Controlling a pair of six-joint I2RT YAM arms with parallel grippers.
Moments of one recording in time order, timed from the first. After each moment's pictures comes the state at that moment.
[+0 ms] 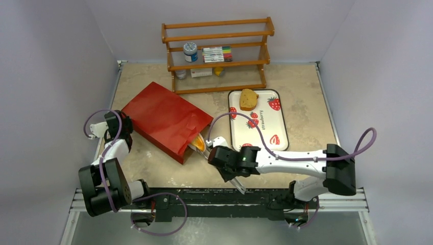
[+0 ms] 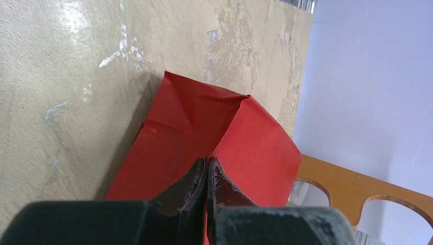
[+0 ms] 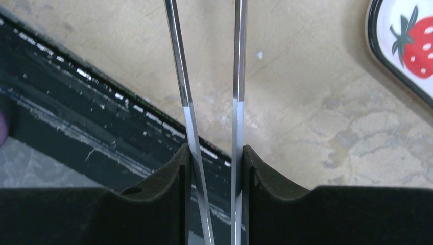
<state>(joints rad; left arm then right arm) 0.33 1.24 0.49 0.16 -0.21 -1.41 1.30 1.44 0.99 -0.73 0.27 0.63</state>
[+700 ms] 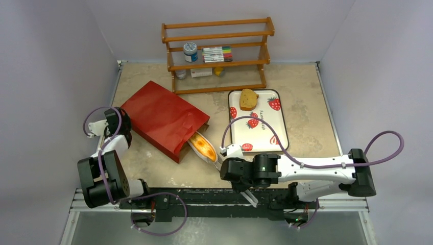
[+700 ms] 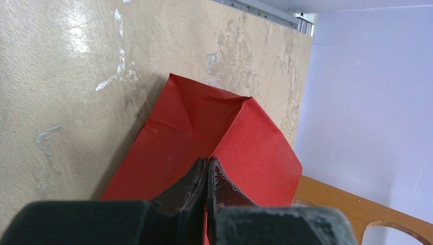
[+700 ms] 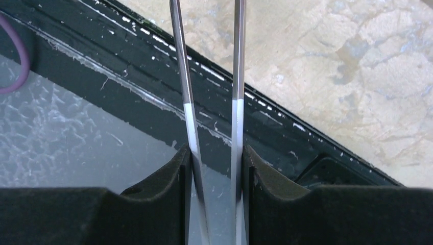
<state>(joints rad) 0.33 1.31 0.54 0.18 -0.28 -1.43 1.46 1.25 1.01 -1.01 0.28 0.89</state>
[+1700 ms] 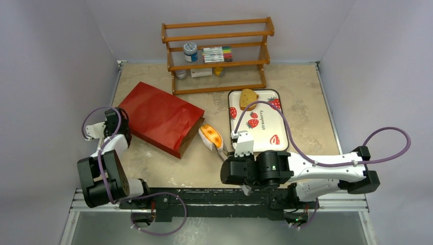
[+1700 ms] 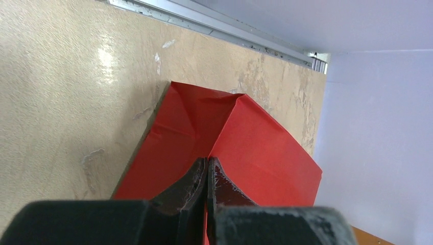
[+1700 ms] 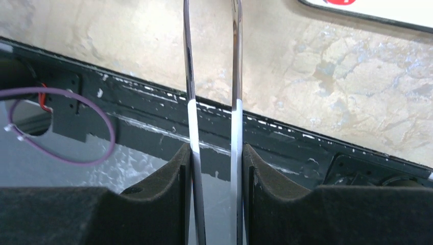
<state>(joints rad) 0.34 1.33 0.55 0.13 -0.42 -1.43 1.57 1.25 1.28 -1.26 0.59 1.26</state>
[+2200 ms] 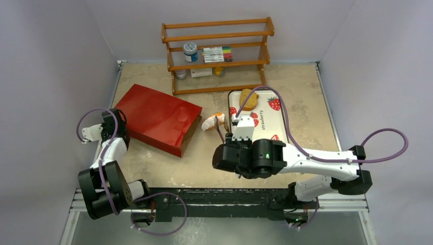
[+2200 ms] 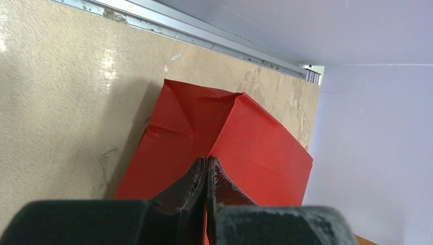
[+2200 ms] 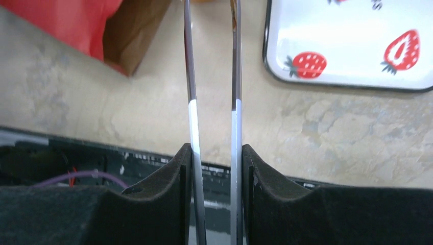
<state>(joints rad) 0.35 1.22 0.55 0.02 -0.46 -1.43 1.49 1.34 1.44 -1.28 0.80 1.27</state>
